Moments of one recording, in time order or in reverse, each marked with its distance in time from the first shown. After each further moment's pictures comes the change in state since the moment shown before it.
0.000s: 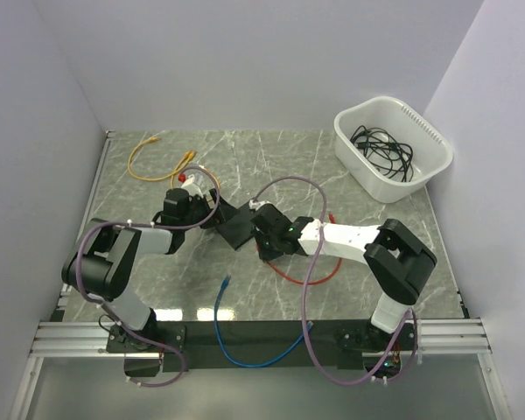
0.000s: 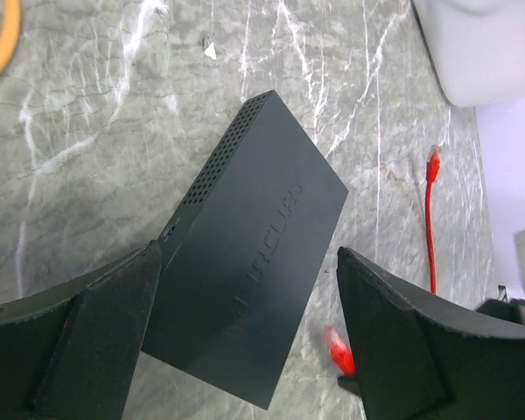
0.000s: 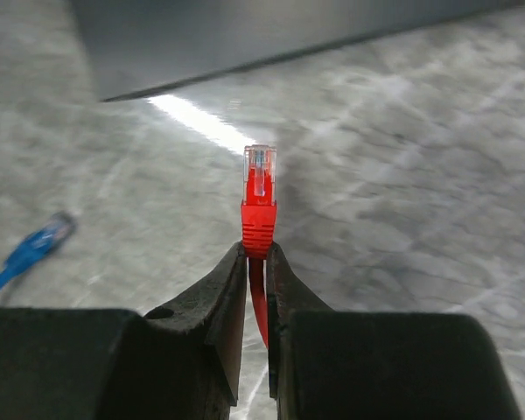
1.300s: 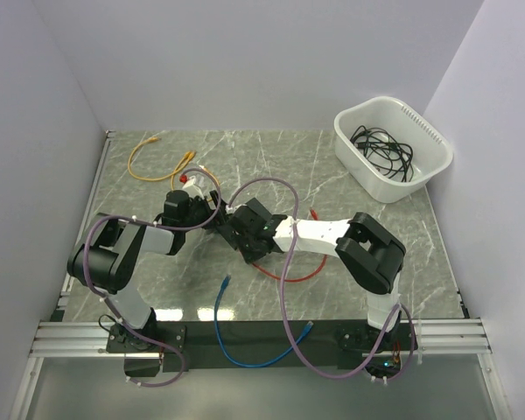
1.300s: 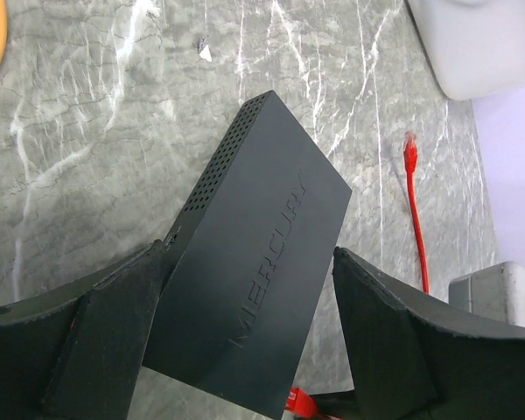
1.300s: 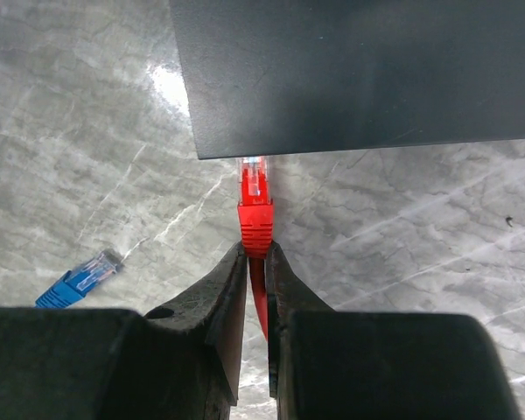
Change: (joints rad) left arm 0.005 0.073 -0.014 0.115 0.040 0.014; right arm 0.073 0.193 0.215 -0.086 0.002 -0.046
